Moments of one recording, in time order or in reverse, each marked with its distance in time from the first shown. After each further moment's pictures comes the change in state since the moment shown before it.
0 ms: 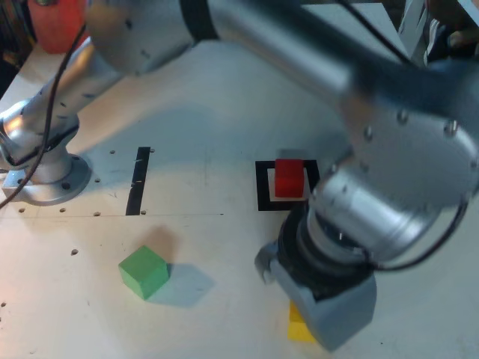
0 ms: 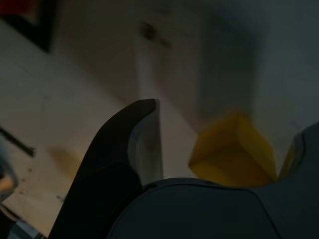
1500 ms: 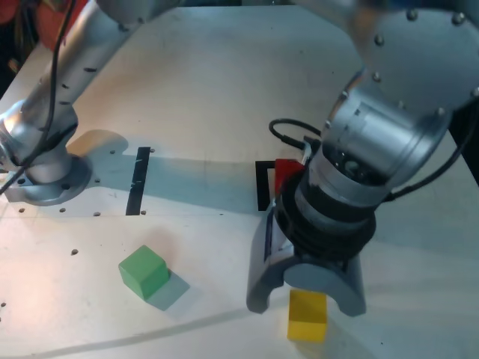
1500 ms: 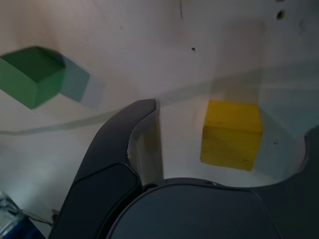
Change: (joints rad) arm 0.093 -0.069 0.046 -0.023 -0.316 -0.702
